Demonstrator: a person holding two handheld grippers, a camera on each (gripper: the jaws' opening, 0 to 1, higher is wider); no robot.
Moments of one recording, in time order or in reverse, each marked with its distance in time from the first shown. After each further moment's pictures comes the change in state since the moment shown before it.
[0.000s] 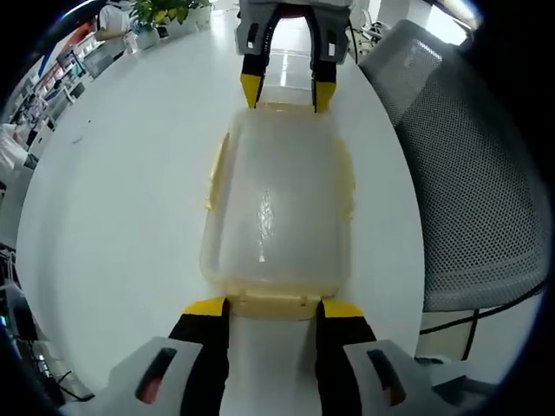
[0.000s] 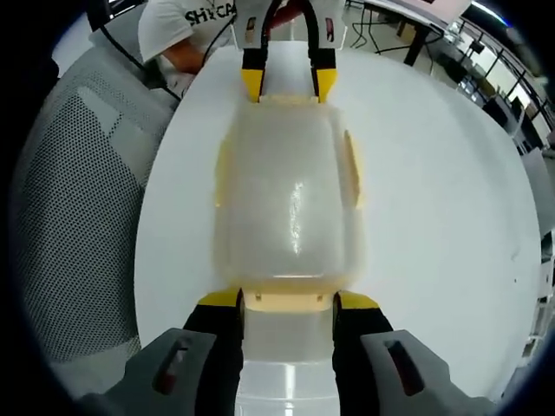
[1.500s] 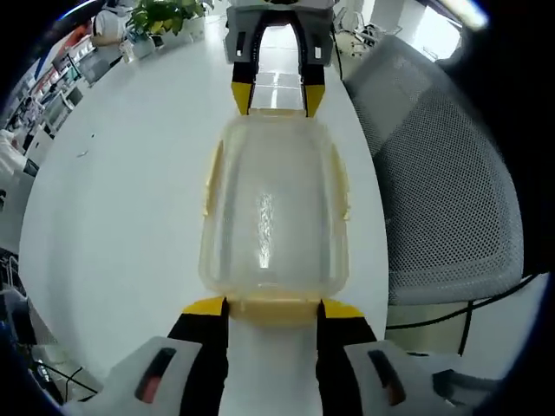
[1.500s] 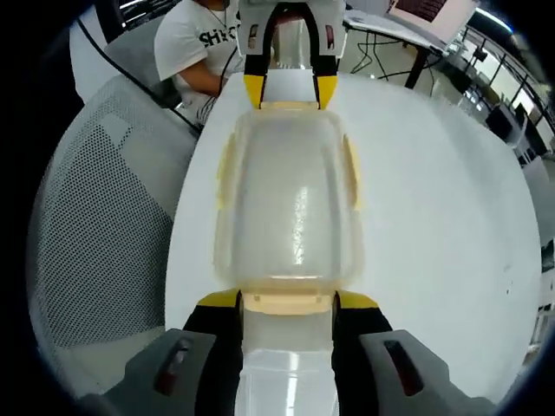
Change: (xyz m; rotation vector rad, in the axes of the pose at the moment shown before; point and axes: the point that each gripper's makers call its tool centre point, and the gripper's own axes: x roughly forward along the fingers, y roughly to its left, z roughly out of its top) left arm -0.053 -0.007 0.015 0.003 -0.013 -0.027; right arm -0.049 0.006 0.021 -0.023 -0.088 0.034
